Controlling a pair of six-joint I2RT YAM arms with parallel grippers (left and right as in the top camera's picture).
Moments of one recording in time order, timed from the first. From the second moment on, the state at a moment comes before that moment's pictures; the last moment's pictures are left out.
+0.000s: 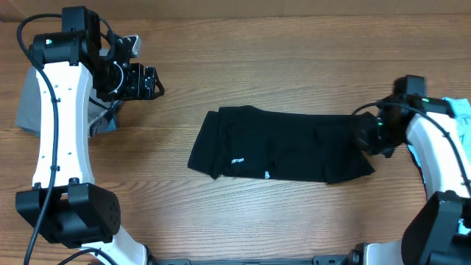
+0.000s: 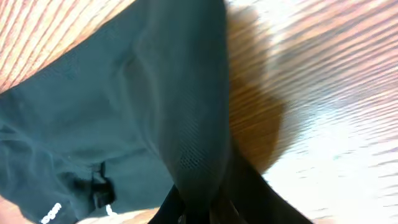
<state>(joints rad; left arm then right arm) 0.11 1.84 1.91 -1.41 0.38 0.13 -0.18 1.61 1.17 -1.04 -0.27 0.37</state>
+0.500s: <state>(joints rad) 0.11 1.84 1.91 -1.41 0.38 0.13 0.25 1.61 1.17 -0.88 -0.13 0.75</state>
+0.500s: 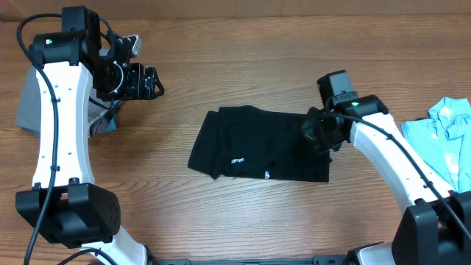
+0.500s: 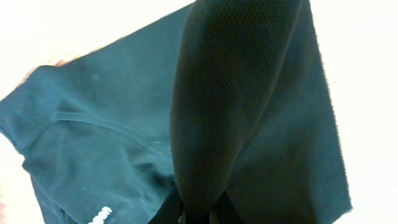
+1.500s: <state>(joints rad) 0.11 1.84 1.91 -1.41 0.40 0.13 0.29 1.66 1.17 -0.91 -0.07 0.70</state>
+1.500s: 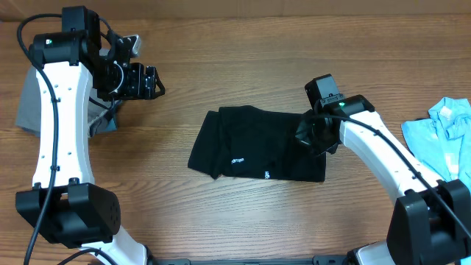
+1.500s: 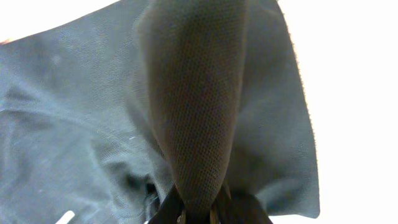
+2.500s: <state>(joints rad) 0.11 1.84 1.91 -1.41 0.40 0.13 0.32 1.62 1.21 -0.93 -0.08 0.58</state>
